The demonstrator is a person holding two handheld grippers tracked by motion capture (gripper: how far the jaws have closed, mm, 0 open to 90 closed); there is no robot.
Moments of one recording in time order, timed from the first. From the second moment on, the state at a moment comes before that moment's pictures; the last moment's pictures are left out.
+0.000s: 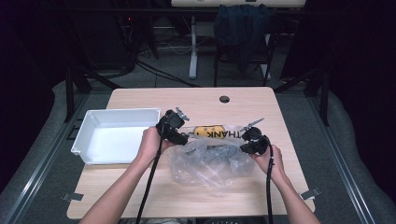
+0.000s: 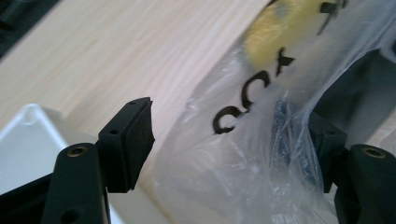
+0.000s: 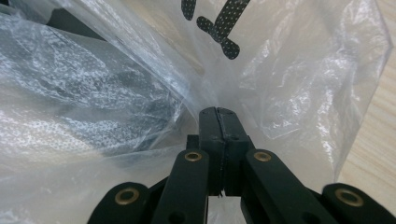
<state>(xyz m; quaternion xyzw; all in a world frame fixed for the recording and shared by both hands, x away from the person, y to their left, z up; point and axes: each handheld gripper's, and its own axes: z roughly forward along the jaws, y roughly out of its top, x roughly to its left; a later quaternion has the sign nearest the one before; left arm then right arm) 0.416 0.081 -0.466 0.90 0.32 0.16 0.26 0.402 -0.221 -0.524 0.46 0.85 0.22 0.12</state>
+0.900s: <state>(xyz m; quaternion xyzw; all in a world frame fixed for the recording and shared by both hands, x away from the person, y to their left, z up) 0.340 0.021 -0.436 0.92 0.21 0.17 0.28 0.407 -0.221 -0.521 0.46 0.84 0.24 0.12</state>
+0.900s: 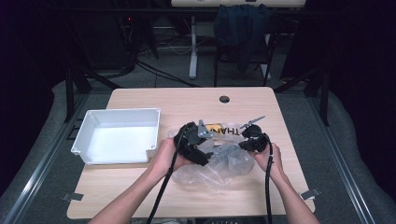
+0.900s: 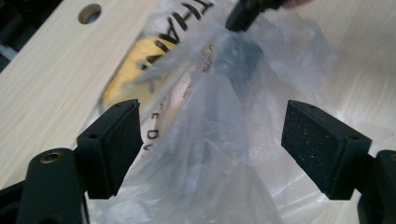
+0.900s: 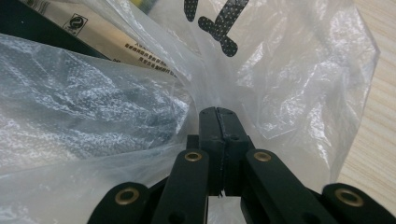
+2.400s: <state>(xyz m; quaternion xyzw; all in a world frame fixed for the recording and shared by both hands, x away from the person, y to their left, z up) 0.374 0.094 -0.552 0.92 0.31 0.16 0.16 0.425 -0.231 -0.546 0.49 0.85 0.17 0.13</state>
